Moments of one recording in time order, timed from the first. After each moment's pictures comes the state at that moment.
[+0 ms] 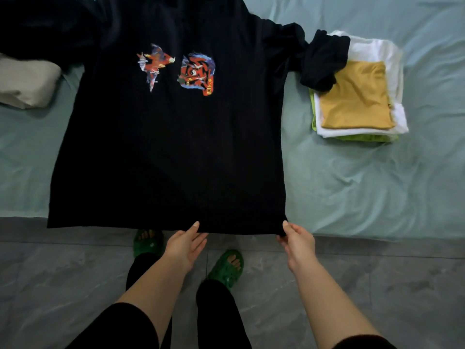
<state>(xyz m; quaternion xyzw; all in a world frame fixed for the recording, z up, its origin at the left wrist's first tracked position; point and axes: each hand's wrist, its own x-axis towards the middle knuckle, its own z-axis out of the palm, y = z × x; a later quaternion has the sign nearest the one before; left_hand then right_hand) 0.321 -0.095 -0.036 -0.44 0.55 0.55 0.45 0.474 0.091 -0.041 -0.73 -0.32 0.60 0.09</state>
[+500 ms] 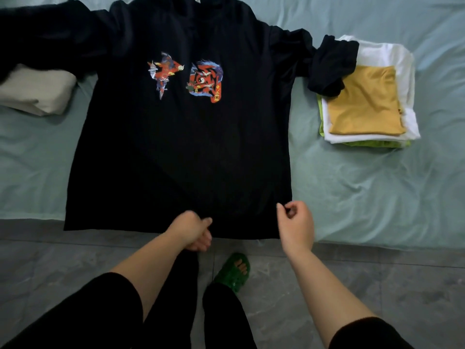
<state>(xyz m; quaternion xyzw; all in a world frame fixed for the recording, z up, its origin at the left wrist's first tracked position) 0.269 -0.068 -0.006 -0.06 0.77 0.16 0.61 0.431 0.101 -0.024 -0.60 -0.71 0.36 0.02</state>
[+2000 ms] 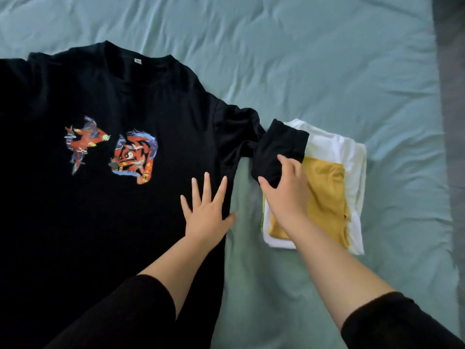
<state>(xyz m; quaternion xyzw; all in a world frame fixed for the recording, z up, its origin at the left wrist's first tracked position) 0.211 0.238 -0.051 0.27 0.90 0.12 0.31 0.267 0.402 0.002 -0.43 -0.86 0.28 0.04</state>
